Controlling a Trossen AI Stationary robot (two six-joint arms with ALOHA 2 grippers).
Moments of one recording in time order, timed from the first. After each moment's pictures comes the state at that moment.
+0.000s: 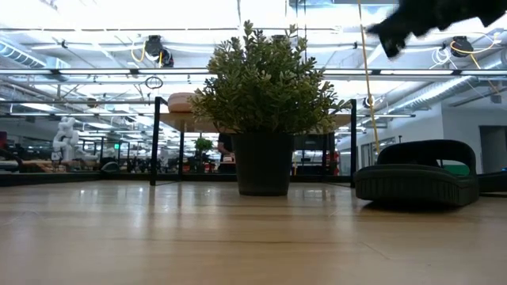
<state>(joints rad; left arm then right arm) -0.03 1.27 1.86 -1.00 -0.83 -0.10 -0.34 0.60 0.61 -0.35 -0.37 0.01</state>
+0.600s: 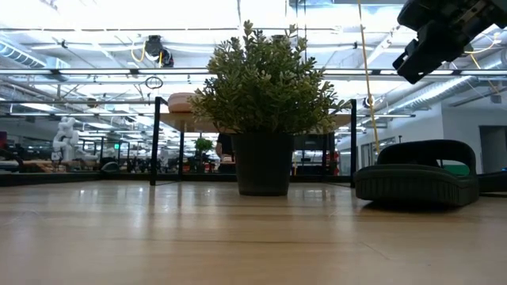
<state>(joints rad) -0.06 1.28 1.86 -1.02 -0.83 -0.11 -0.24 0.64 0.61 -0.64 -0.31 -0.02</state>
